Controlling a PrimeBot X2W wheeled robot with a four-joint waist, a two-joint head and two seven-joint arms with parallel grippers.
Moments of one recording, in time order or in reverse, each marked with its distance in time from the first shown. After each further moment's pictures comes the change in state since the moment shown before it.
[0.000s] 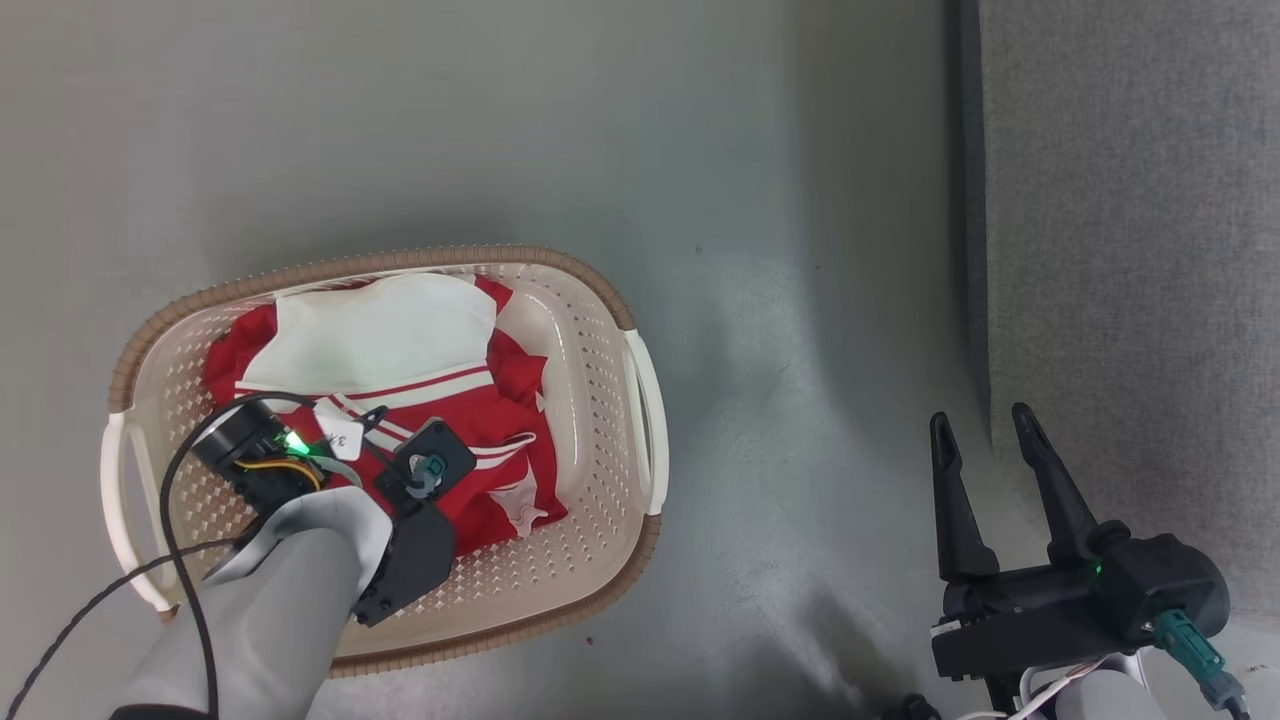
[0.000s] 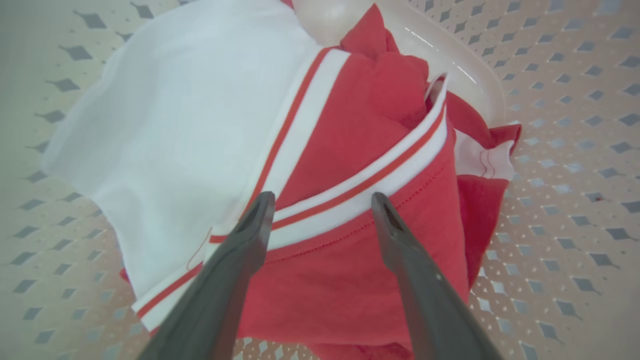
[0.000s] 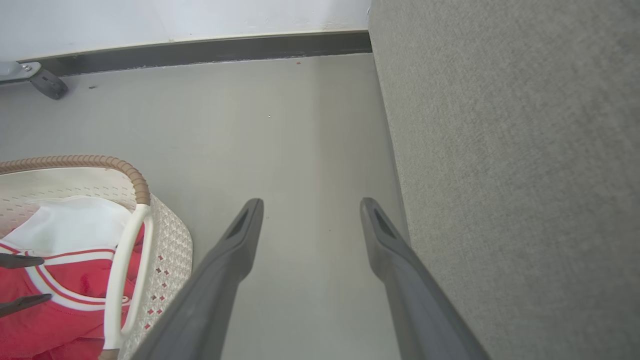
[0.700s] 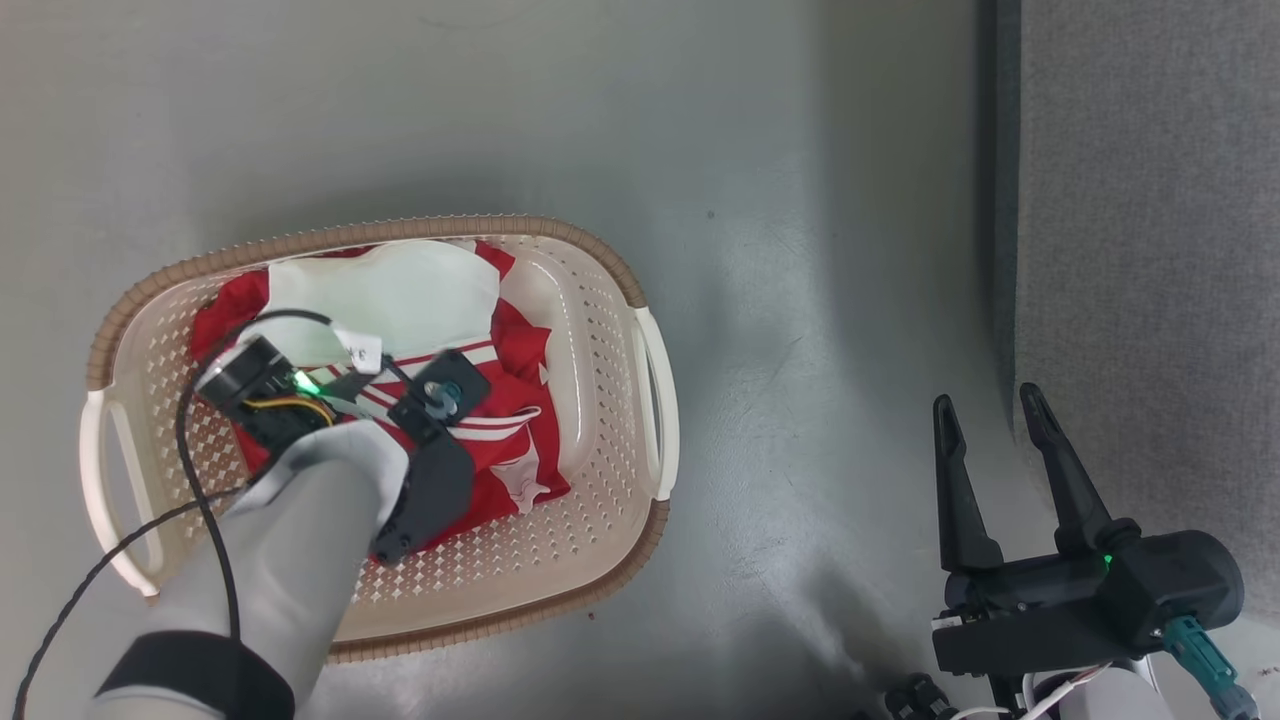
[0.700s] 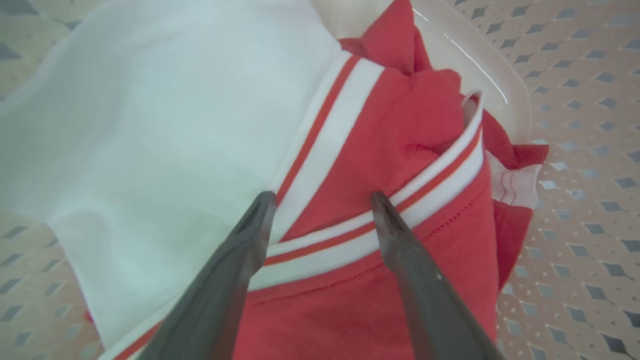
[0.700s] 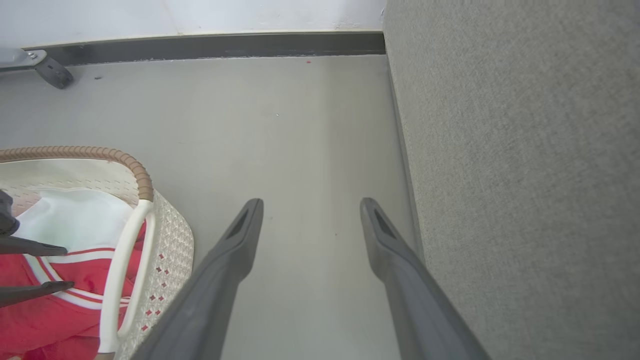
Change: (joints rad) left arm -0.141 -0.069 -0.050 0.142 -0.070 0.000 0.043; right arm 0.008 0.000 0.006 -0.077 -0.035 -0.016 0.000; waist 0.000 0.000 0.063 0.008
